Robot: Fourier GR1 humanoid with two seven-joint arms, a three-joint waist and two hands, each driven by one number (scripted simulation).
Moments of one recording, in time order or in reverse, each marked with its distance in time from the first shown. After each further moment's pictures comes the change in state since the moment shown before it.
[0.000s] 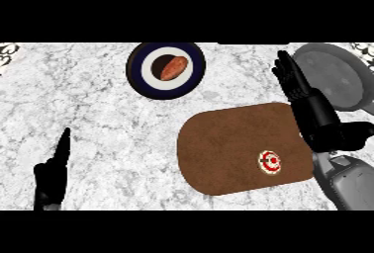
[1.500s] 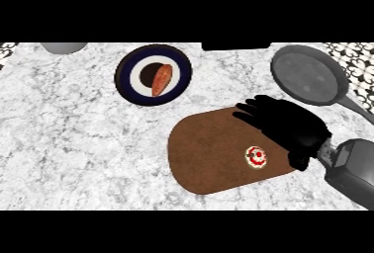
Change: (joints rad) left arm 0.795 0.172 -0.220 -0.630 0.196 -0.233 0.315; right arm -0.353 -0.410 0.564 0.032 0.769 0.526 0.087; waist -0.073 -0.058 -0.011
